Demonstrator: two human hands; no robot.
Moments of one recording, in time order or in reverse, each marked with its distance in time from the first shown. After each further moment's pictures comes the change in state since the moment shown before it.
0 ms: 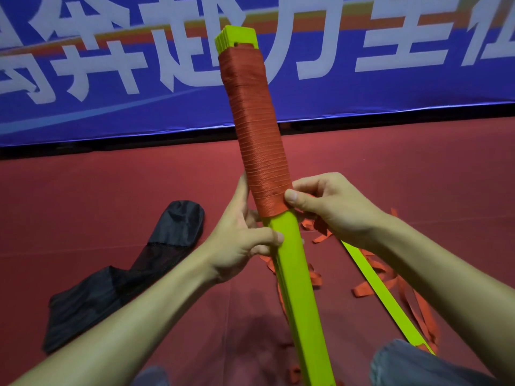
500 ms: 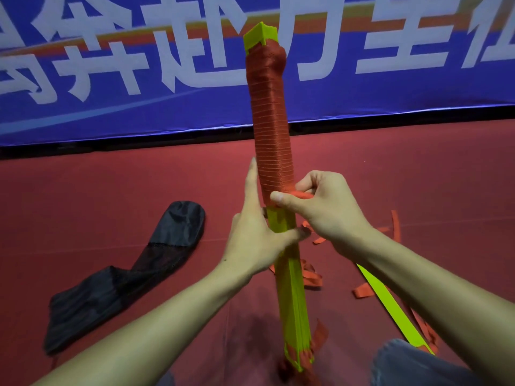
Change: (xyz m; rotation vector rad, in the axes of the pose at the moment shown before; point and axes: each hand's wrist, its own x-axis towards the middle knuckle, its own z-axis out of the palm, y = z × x) left_hand 0.004 -0.007 0.020 0.548 0.383 0.067; right_hand 0.003 0.001 0.024 -0.191 0.414 -0.013
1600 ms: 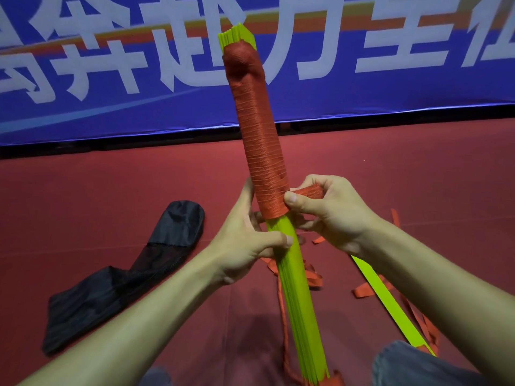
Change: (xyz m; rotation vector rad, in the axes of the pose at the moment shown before) left_hand 0.005 -0.009 -0.014 -0.498 -0.315 -0.136; right_hand 0.002 0.005 -0.007 0.545 -0.249 0.214
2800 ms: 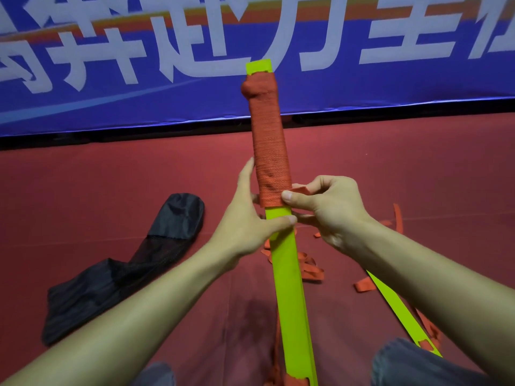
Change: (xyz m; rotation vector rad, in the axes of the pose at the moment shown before) left_hand 0.013 -0.012 -0.007 0.403 0.243 0.045; right_hand 0.015 0.023 0.003 0.002 0.307 0.004
